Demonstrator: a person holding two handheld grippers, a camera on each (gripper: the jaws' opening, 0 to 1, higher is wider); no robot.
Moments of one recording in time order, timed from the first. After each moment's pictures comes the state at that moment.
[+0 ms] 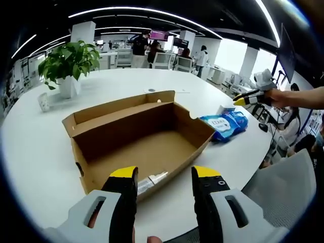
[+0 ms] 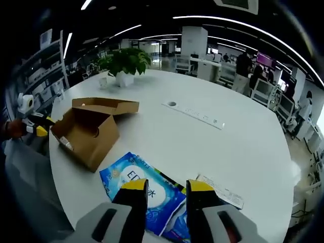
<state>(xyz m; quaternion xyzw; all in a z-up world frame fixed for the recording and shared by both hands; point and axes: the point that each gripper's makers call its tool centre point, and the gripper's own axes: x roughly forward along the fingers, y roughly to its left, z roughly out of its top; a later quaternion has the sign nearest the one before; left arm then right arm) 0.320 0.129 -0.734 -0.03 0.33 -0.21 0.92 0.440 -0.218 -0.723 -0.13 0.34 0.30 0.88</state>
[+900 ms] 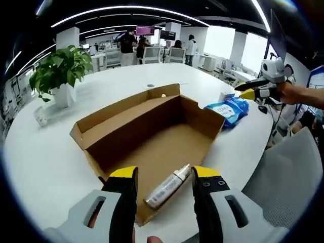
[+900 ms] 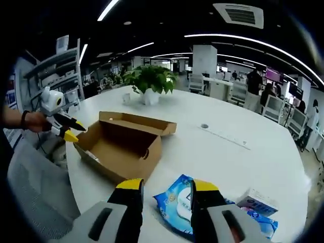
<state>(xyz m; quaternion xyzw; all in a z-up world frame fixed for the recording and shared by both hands) 0.341 0.169 -0.744 0.04 0.35 -0.25 0.90 0.392 -0.115 -0.711 -0.10 0.28 0.35 0.89</state>
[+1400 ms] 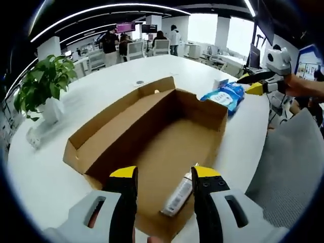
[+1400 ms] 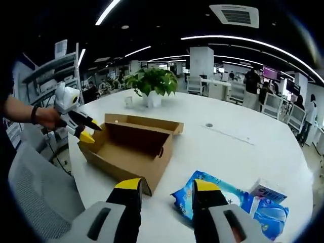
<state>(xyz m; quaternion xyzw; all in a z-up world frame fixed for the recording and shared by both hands) 0.369 0.161 -0.753 0.11 0.37 -0.32 0.87 0.370 -0.106 -0.719 -0.07 0.27 0.33 0.90</state>
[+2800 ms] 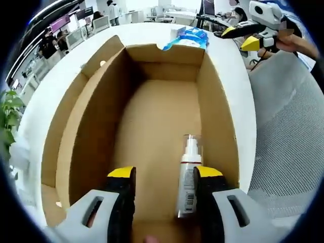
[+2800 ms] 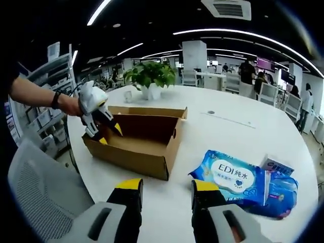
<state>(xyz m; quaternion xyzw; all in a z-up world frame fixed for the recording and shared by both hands) 0.361 0.146 -0.811 0.27 0.44 -0.46 0.72 0.325 -0.089 -0.743 -0.06 0.30 0.32 0.90</state>
